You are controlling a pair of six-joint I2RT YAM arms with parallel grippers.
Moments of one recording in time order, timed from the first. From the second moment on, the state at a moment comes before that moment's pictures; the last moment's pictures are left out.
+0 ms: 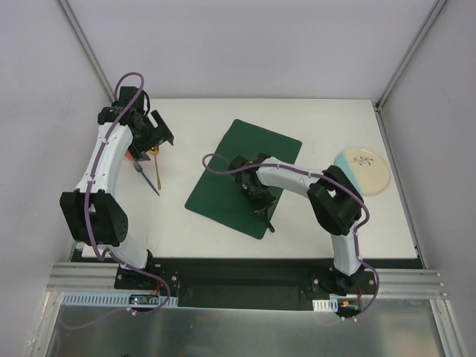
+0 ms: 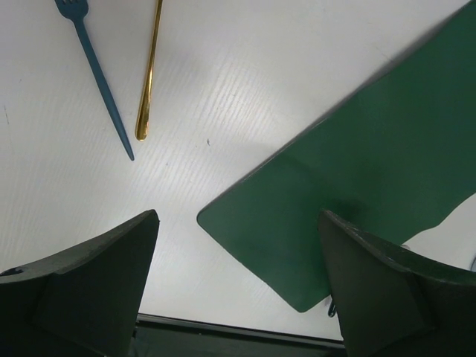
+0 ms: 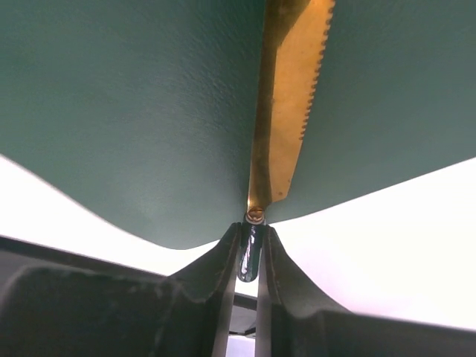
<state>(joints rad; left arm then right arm) -0.02 1.60 1.58 -1.07 0.04 -0.61 0.87 2.00 1.43 -1.07 0.06 0.32</state>
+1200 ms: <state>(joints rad) -0.02 1.00 1.37 -1.12 -0.11 -0.74 0.80 2.37 2.12 -0.52 -0.68 0.59</state>
